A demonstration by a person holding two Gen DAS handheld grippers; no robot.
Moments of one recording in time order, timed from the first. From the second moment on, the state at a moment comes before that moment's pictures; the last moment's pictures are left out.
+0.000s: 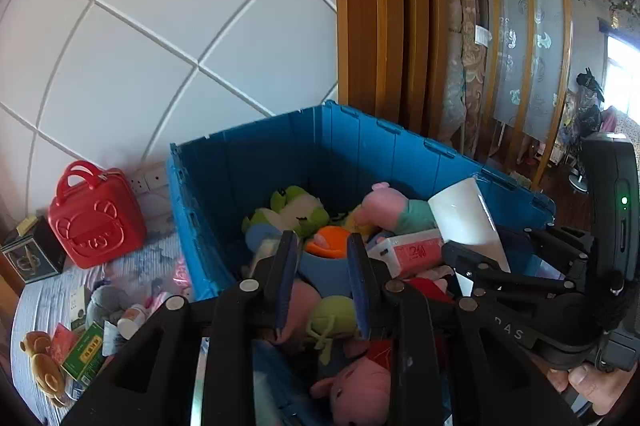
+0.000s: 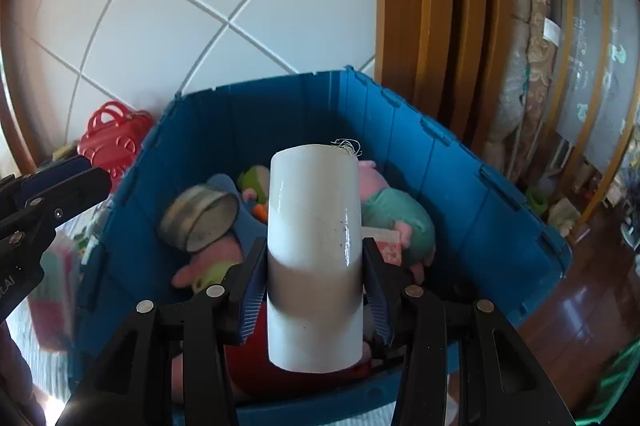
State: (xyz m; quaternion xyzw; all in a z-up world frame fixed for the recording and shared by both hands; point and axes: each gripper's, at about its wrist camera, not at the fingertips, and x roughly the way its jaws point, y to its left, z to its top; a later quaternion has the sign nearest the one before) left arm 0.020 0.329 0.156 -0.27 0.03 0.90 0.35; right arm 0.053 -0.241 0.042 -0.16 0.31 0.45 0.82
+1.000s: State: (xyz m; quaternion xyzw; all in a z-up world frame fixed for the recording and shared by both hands) left arm 0.063 0.337 0.128 -0.34 0.00 0.92 0.22; right arm 0.085 -0.274 0.022 -0.19 0.30 0.52 0.78
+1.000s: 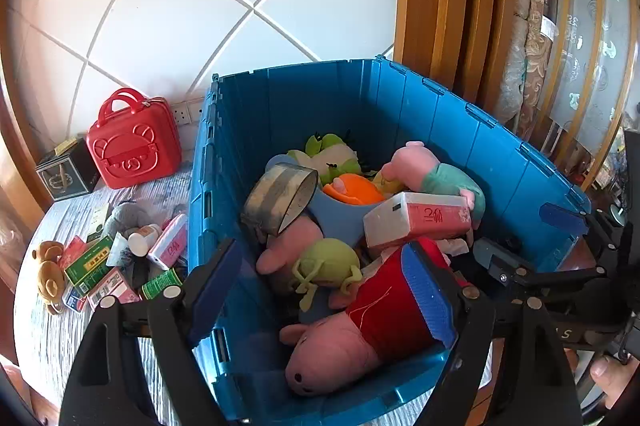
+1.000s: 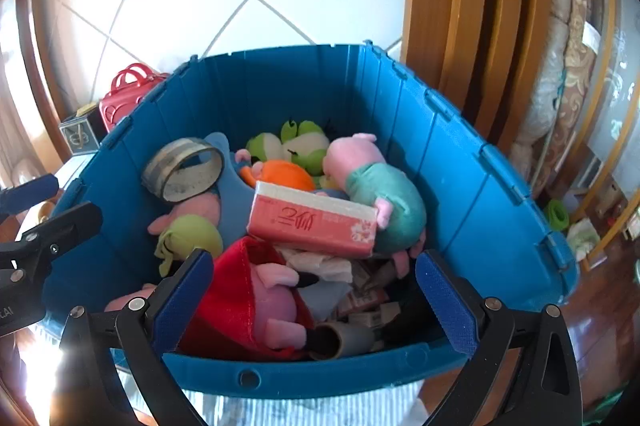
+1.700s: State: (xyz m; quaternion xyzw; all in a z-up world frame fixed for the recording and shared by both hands) left arm 0.120 0.308 0.146 -0.33 -0.01 0.91 0.26; right arm 0.036 -0.342 0.066 -0.16 0.29 0.49 0.81
